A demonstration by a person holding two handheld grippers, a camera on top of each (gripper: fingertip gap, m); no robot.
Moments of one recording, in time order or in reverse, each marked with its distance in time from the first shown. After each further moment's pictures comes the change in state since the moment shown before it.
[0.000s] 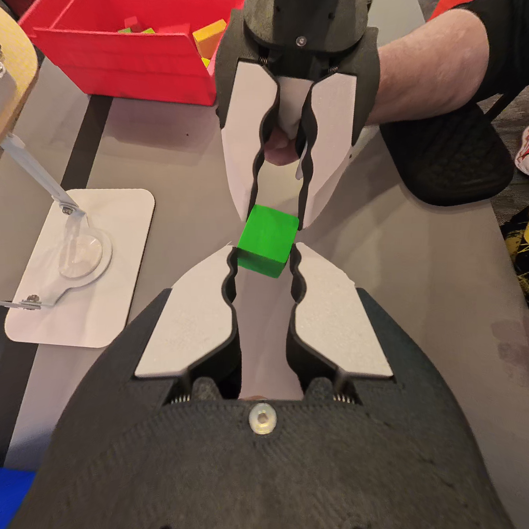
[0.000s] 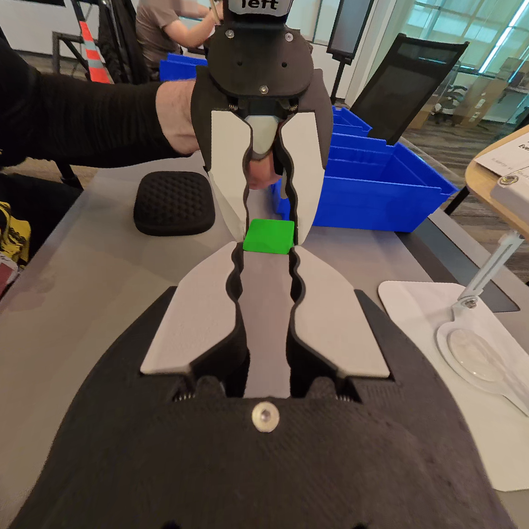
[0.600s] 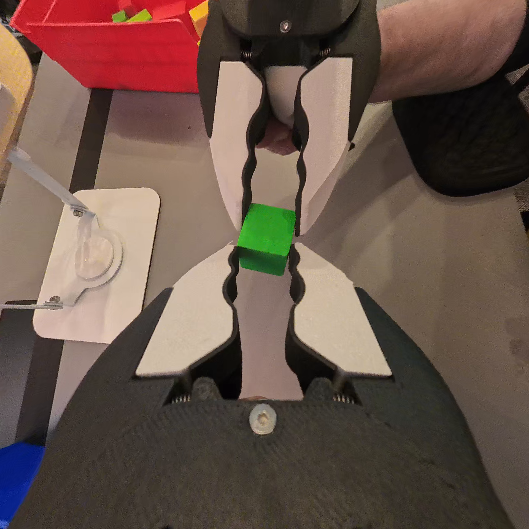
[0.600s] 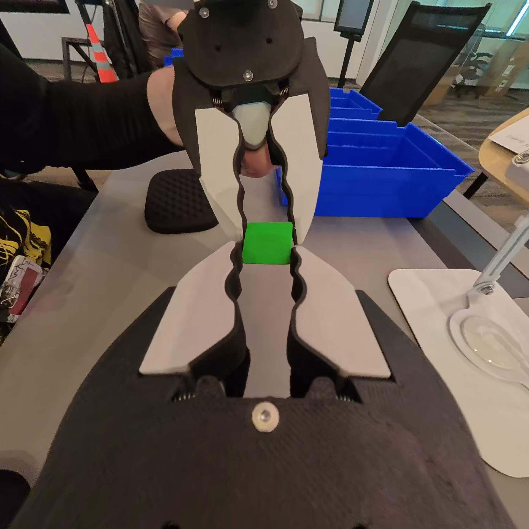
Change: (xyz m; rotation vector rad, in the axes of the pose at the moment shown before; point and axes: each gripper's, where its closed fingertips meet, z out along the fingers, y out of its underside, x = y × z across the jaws) left arm 0.002 -0.007 0.006 -0.084 -0.036 0.050; right arm 0.001 0.001 -0.005 -0.033 -0.030 0.063
